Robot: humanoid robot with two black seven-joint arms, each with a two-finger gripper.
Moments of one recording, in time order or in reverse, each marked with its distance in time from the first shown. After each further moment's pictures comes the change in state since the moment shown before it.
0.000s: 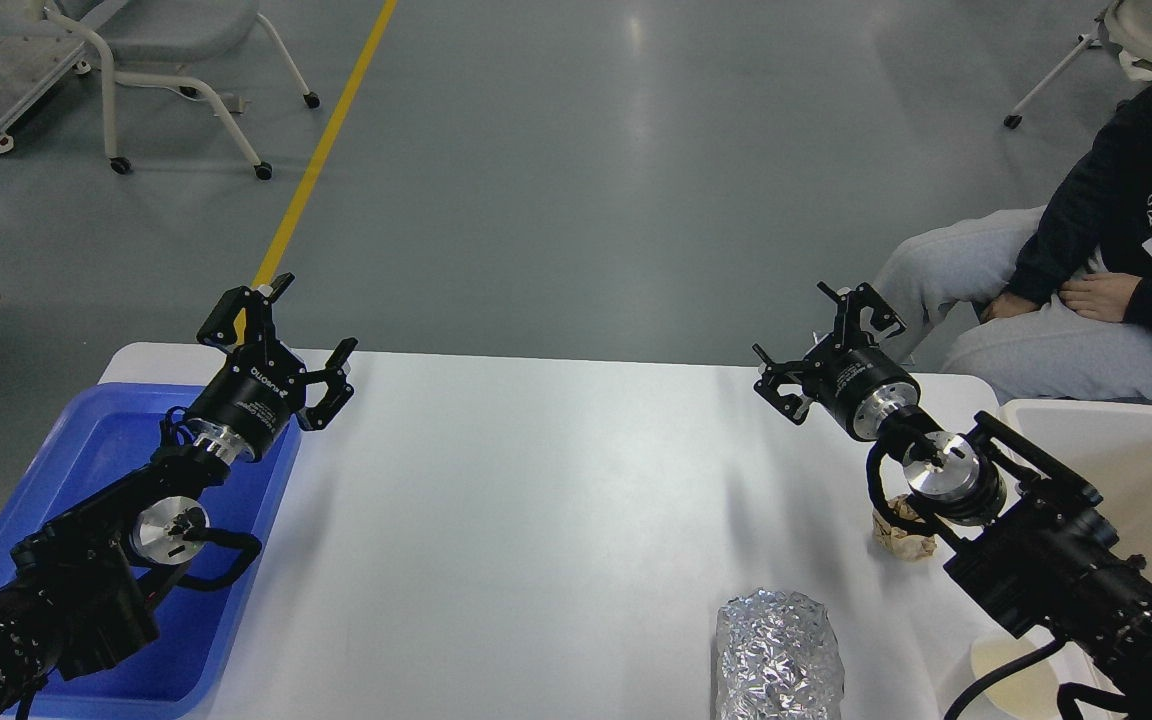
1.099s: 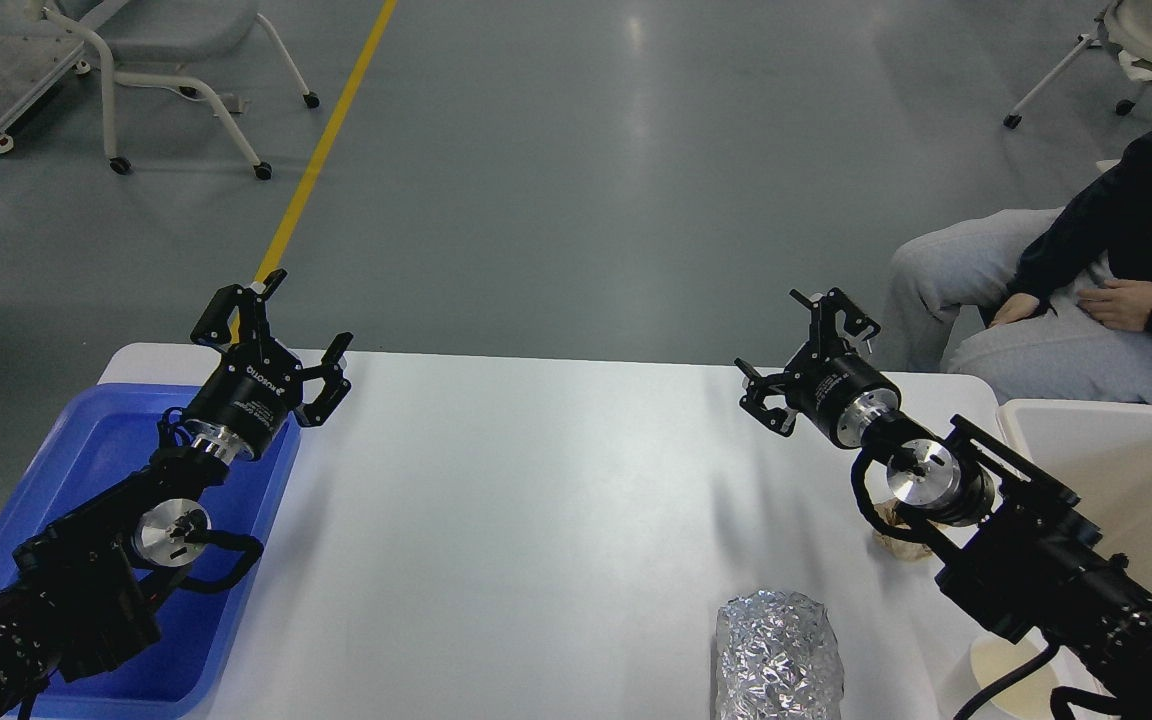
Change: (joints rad) left arm 0.003 -0.003 0.001 0.000 0.000 0.000 -0.042; right arm 0.001 0.008 -0.036 0.026 -0.142 -0.001 0.002
